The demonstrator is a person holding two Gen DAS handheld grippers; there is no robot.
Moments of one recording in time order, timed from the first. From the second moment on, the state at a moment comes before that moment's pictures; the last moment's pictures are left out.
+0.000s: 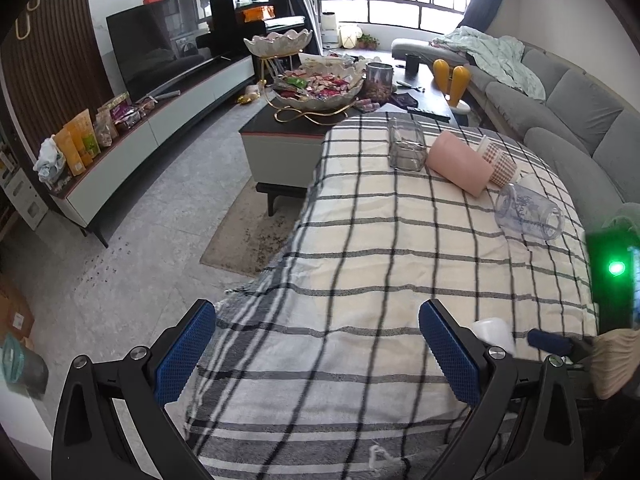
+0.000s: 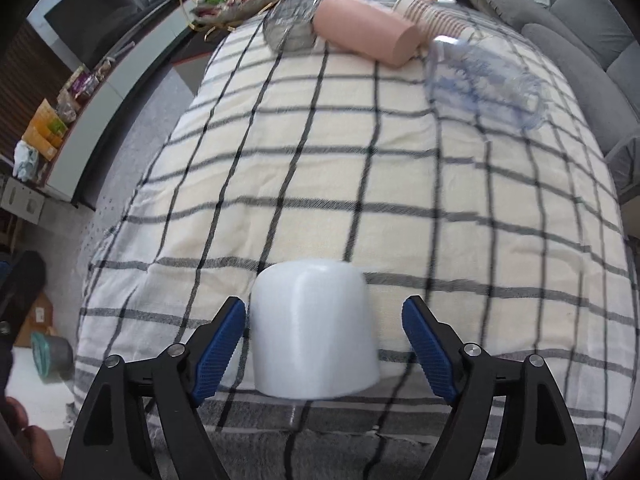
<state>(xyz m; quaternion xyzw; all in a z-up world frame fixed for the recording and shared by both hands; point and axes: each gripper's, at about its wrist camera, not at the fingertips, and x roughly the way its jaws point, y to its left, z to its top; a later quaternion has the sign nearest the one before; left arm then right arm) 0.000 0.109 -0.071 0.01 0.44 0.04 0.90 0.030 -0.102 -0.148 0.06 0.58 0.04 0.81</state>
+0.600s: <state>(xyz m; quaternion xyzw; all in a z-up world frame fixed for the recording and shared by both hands) 0.040 -0.010 -0.101 0.01 0.58 -0.06 0.81 0.007 -0.226 -0.065 0.05 0.48 -0.08 0.87</state>
